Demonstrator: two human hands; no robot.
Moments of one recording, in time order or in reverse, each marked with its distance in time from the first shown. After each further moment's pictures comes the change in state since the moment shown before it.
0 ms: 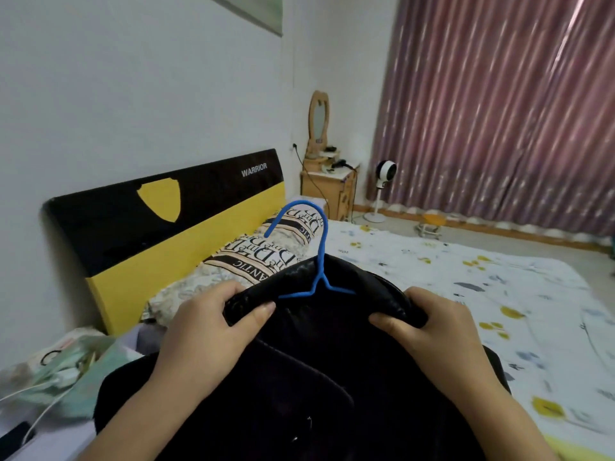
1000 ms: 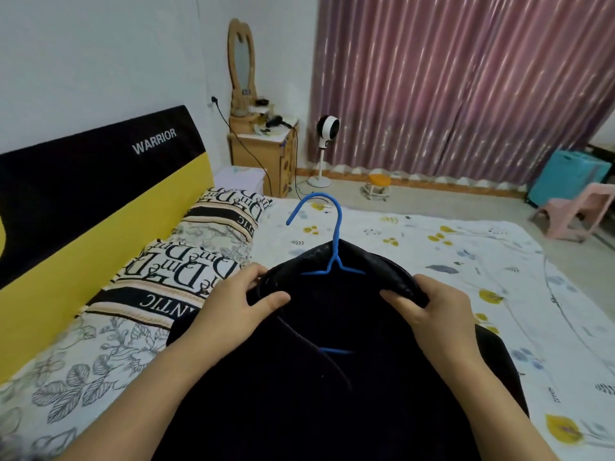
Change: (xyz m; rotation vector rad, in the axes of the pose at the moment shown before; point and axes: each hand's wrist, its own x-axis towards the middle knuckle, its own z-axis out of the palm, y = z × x) left_hand 0.372 -0.098 0.247 -0.108 -0.527 0.169; right_hand 0.302 0.177 0.135 -0.159 0.220 0.302
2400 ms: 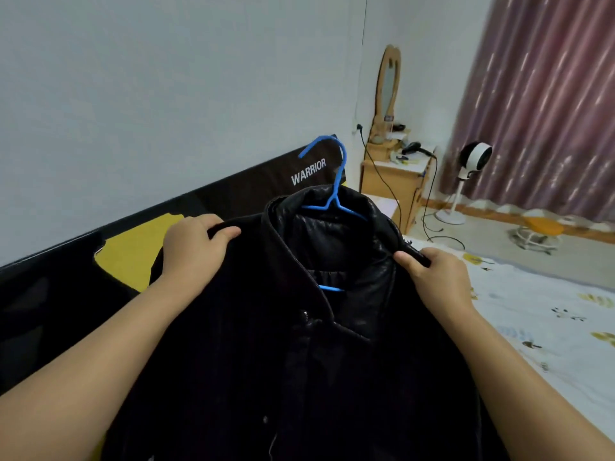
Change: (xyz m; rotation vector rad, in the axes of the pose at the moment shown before) left_hand 0.146 -0.225 -0.310 0.486 0.779 -0.182; right_hand 0.201 -0.206 0.343 0.109 -0.215 -0.070
